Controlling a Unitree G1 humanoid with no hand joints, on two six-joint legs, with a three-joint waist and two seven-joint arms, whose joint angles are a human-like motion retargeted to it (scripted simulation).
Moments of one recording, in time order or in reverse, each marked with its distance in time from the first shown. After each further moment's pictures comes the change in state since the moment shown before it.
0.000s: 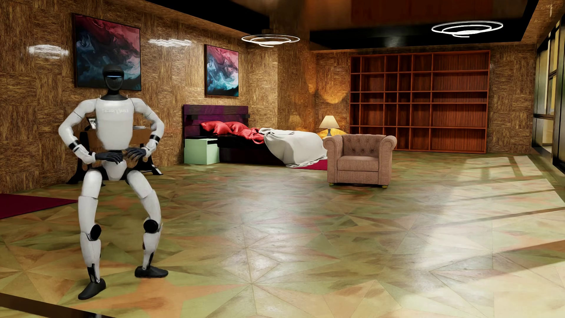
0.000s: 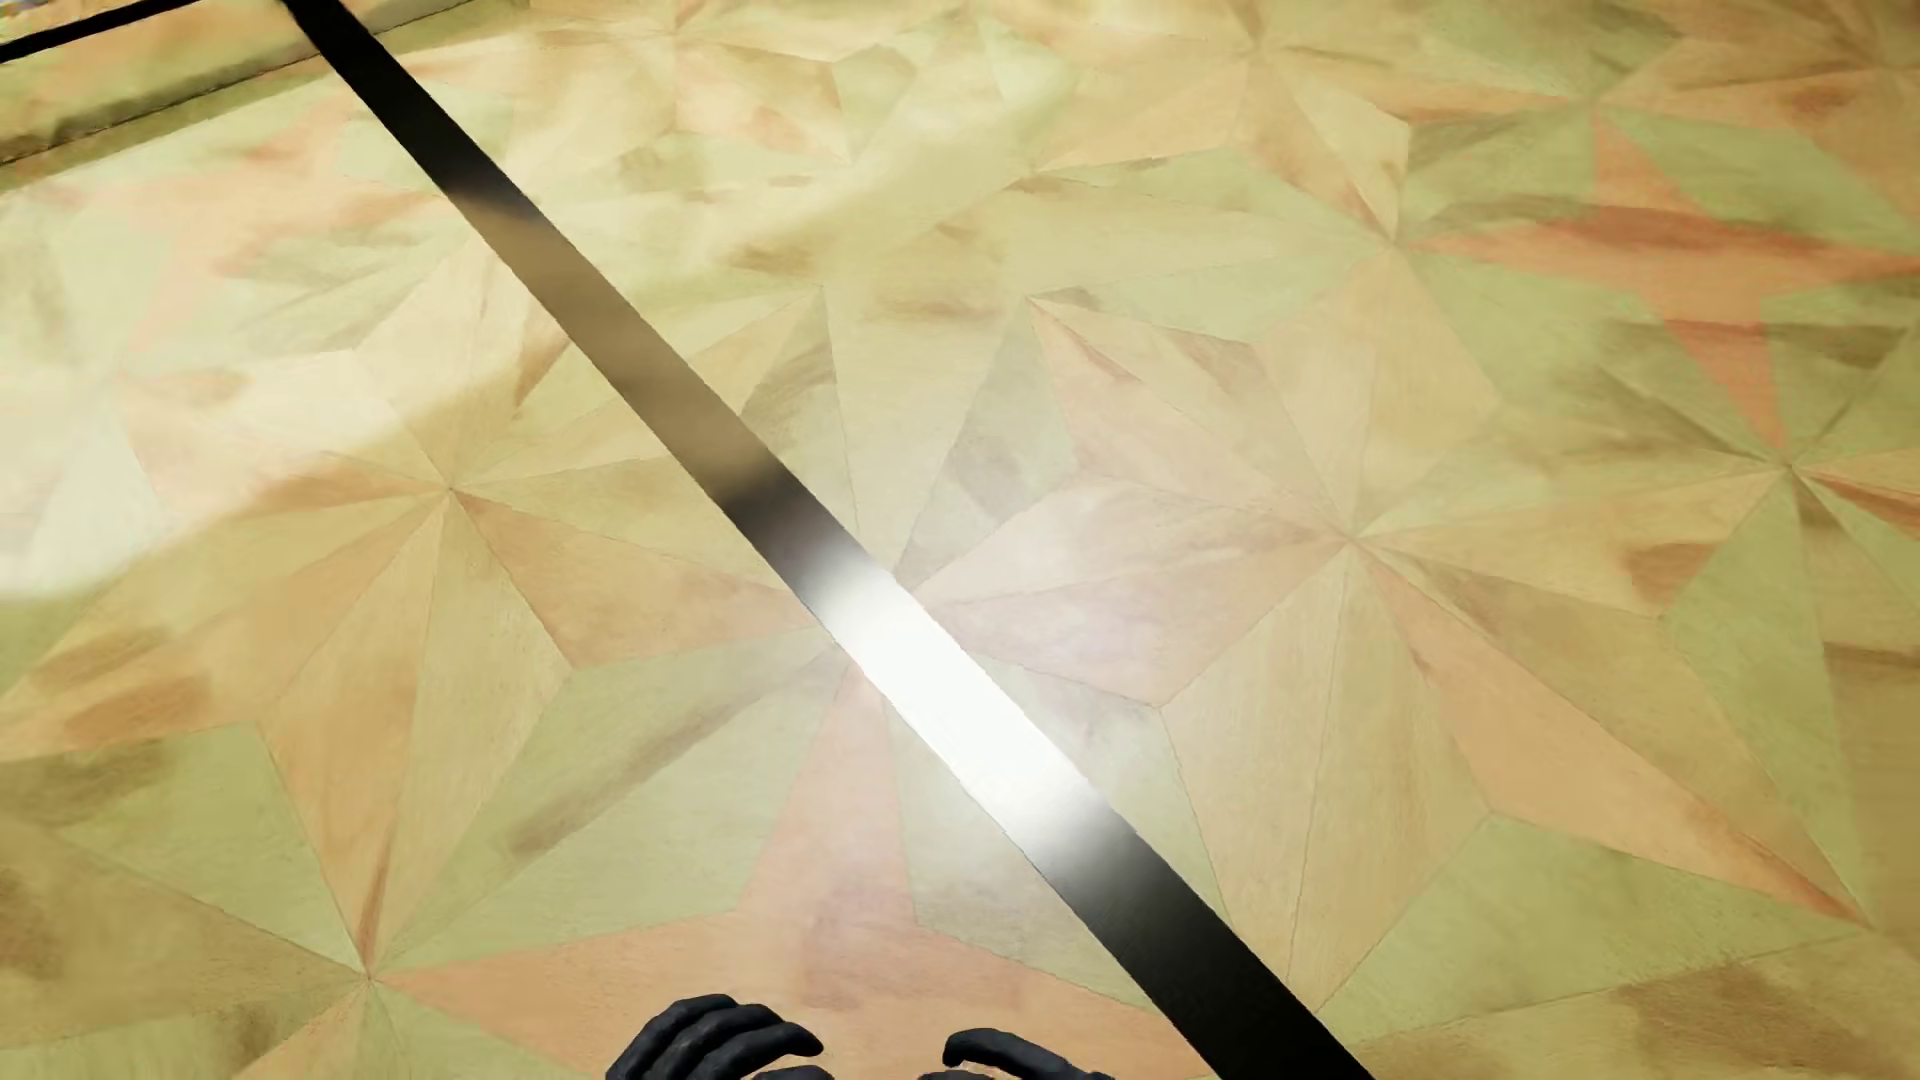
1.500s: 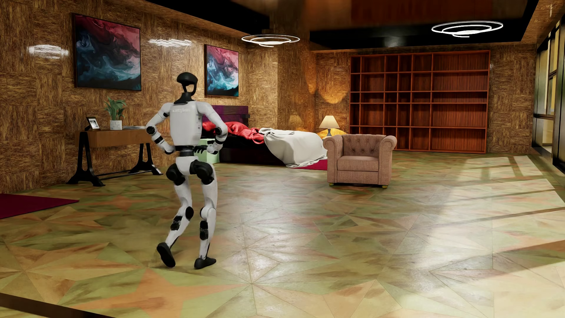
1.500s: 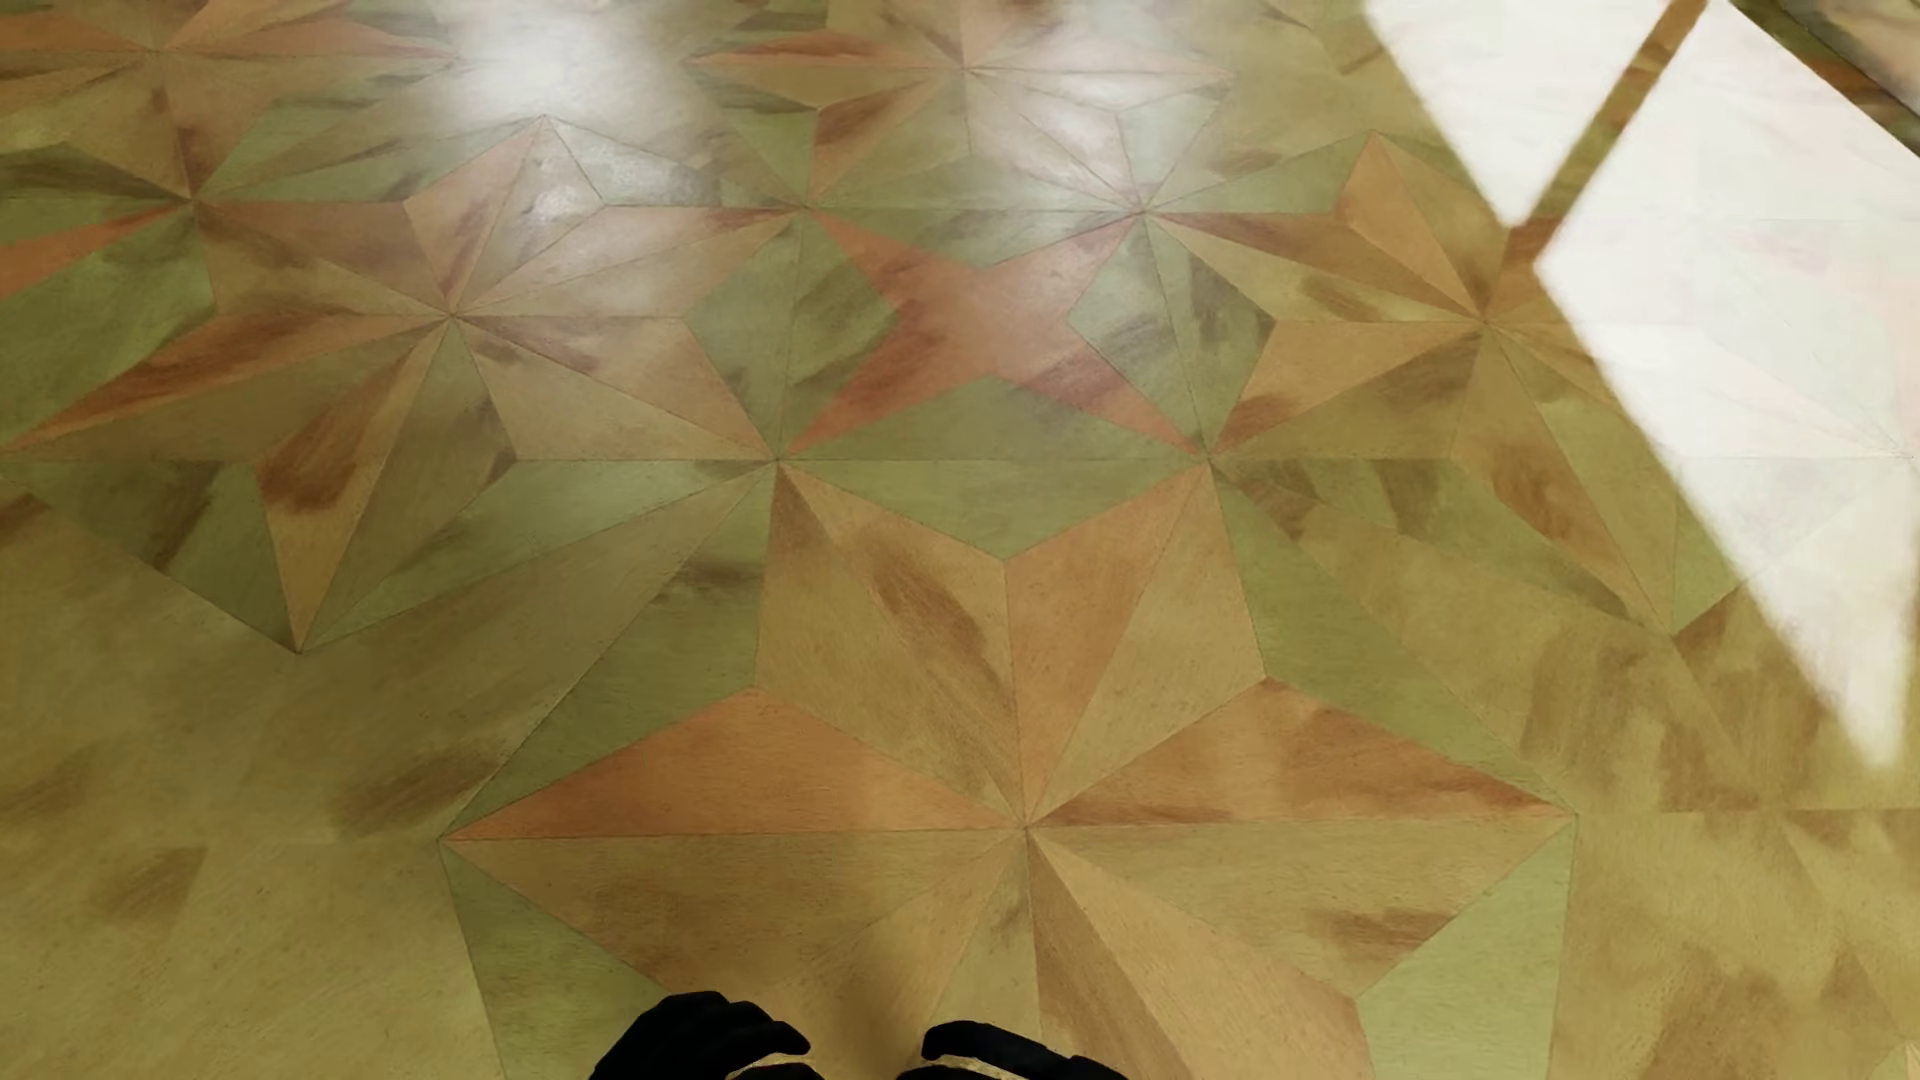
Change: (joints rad) body -0.339 -0.048 -0.045 -0.608 0.302 -0.013 -1.125 0.587 0.018 0.692 0.102 -0.039 -0.042 0.245 -0.079 0.030 0.010 -0.298 -0.035 -0.022 -0.011 0.039 -0.002 -0.024 -0.040 -0.023 -0.053 0.003 0.018
